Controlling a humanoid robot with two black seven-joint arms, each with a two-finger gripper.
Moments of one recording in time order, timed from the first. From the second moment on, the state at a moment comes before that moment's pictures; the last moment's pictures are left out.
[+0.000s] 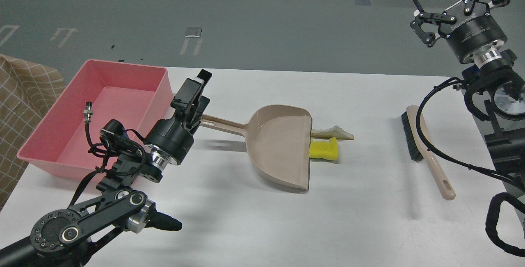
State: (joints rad) left arm -0.26 0.49 -0.68 -1.65 0.99 0.49 -0.26; right arm 0.77 -0.23 1.46 0.72 -0.19 0.49 -0.15
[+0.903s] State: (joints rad) left arm -0.21 0.43 -0.57 -1.45 1.09 0.49 -0.26; right arm 0.77 -0.22 1.46 0.72 -0.19 0.49 -0.15
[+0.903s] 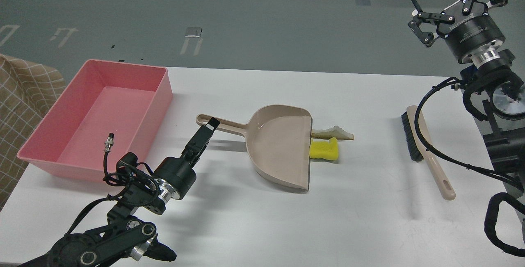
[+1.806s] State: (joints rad) left arm -0.33 0.33 -0.53 -1.19 1.09 0.49 -0.26; right arm 0.77 -0.22 1.46 0.72 -0.19 0.49 -0.15
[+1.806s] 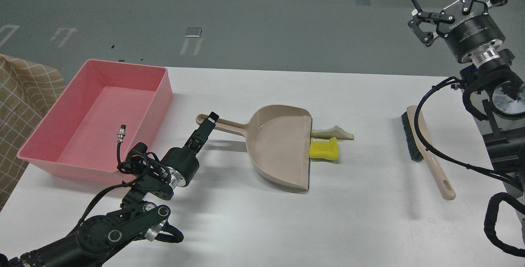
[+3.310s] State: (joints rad) left arm -0.41 0.33 -0.42 -1.16 1.09 0.49 -0.27; right arm 0.77 -0.22 1.46 0.72 -0.19 0.49 -0.15
